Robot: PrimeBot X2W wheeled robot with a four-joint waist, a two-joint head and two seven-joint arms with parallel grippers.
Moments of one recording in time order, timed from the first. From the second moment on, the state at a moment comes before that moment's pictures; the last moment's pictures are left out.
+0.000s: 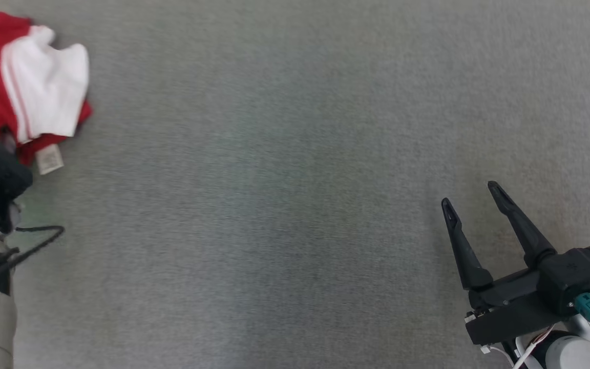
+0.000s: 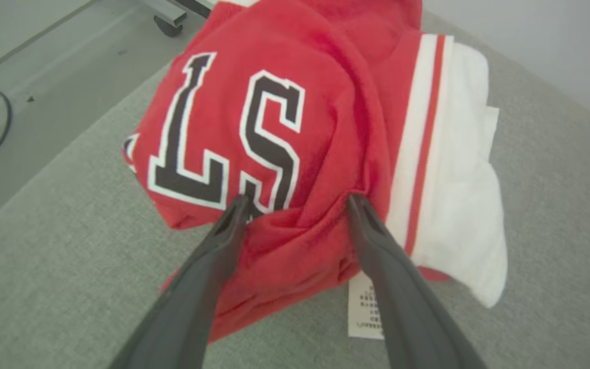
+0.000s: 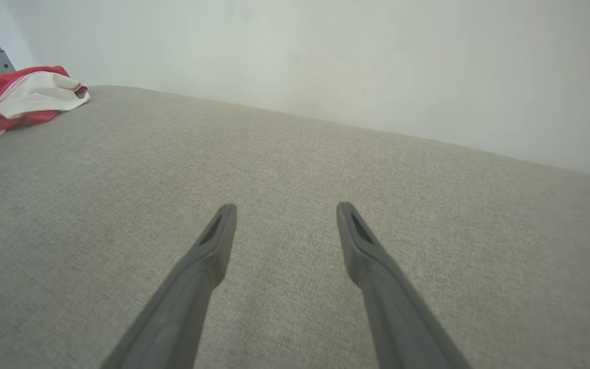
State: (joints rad) left arm -0.99 0.30 0.23 1.05 -0.37 -0.03 0.21; right arm -0.09 -0.28 0.07 -0.23 0.08 0.13 0.02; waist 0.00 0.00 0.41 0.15
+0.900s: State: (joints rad) left arm -1.02 0.41 0.15 0.99 -0.32 0.01 0.20; right arm -0.13 -0.22 0.14 -0.09 0.11 0.13 -0.08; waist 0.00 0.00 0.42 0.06
